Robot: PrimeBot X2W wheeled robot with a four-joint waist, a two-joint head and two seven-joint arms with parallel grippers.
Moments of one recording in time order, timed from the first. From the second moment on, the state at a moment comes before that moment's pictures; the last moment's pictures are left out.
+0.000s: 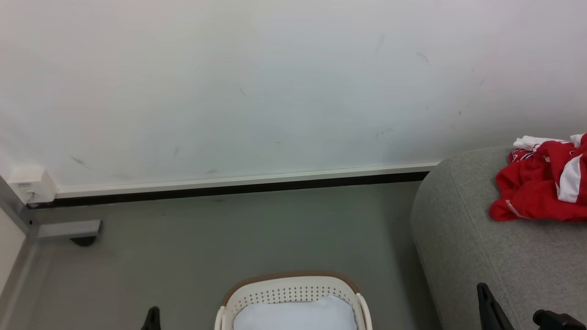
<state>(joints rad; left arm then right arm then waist) 0.10 0.09 -0.04 0.23 -0.56 0.00 -0.18 -0.04 -0.05 0.05 0.41 0.49 0.13 -0.18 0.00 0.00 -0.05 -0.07</state>
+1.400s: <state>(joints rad) 0.00 0.07 0.04 0.24 -1.09 -0.07 -0.03 -0.07 -0.05 -0.03 0.33 1.05 0.13 -0.03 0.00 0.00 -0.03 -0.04</state>
